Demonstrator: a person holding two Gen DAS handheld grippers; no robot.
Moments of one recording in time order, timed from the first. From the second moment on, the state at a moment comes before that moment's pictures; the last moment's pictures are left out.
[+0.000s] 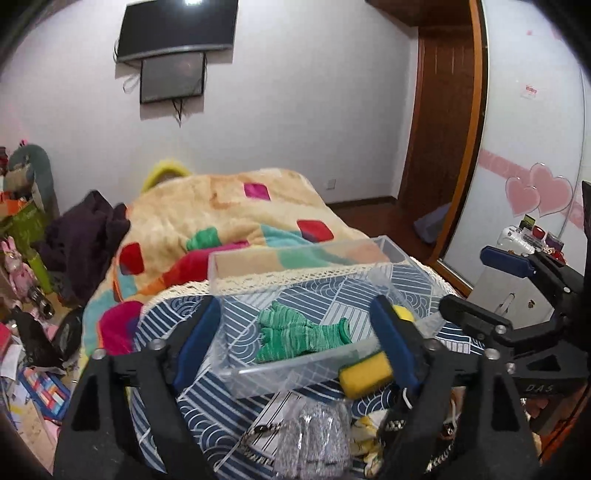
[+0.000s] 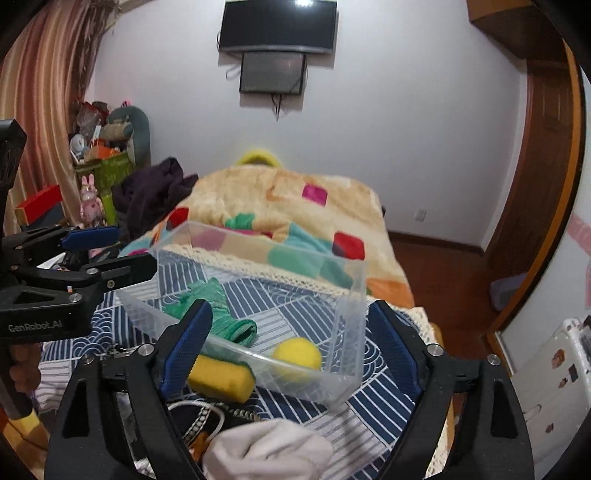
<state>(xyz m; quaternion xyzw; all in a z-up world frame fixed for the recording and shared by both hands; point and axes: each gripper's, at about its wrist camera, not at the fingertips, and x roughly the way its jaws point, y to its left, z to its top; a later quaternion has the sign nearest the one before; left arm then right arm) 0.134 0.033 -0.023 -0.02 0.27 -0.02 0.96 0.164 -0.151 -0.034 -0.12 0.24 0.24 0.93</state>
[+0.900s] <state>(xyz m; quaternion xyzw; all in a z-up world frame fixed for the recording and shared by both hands) 0.094 0.019 -0.124 -0.02 0.36 -0.05 0.93 0.129 -0.185 -0.104 -0.08 0.33 0.28 0.90</state>
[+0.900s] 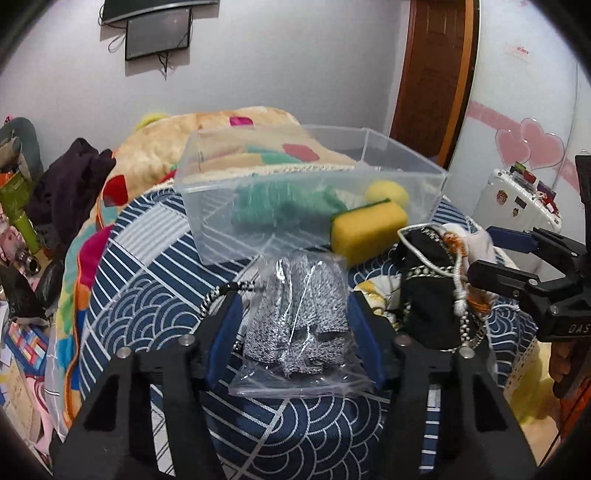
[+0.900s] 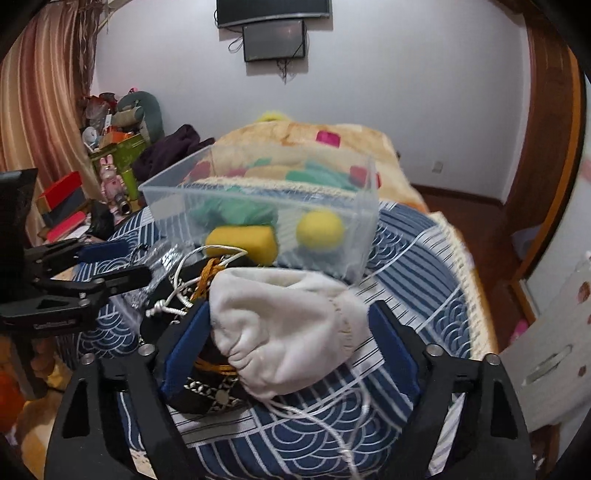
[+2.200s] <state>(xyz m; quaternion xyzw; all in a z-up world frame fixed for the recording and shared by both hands) 0.095 0.047 -0.028 -0.05 0.24 -0.04 0.97 0.132 -0.188 -0.018 -0.02 0.20 0.30 0.93</state>
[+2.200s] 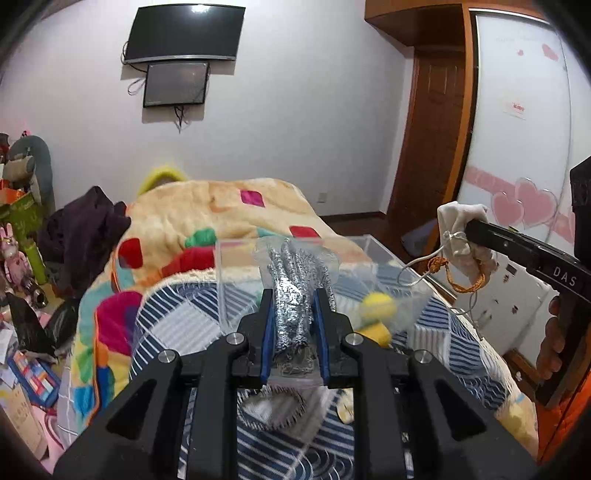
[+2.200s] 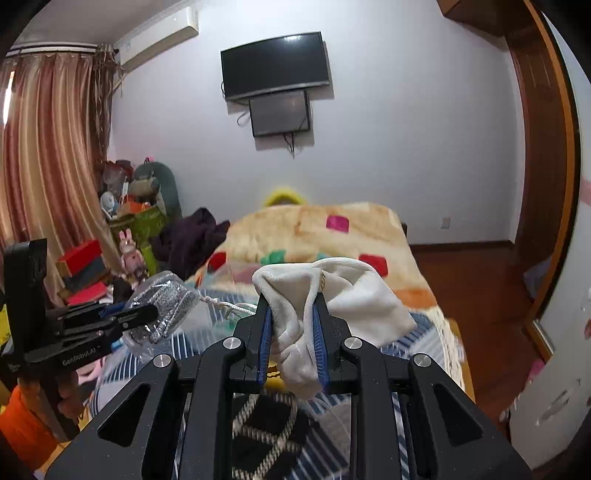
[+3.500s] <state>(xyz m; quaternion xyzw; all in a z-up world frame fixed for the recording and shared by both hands) 0.213 0.040 -0.089 -0.01 0.36 -0.01 0.93 0.225 -0.114 -0.085 -0.12 0.37 0.30 0.87</state>
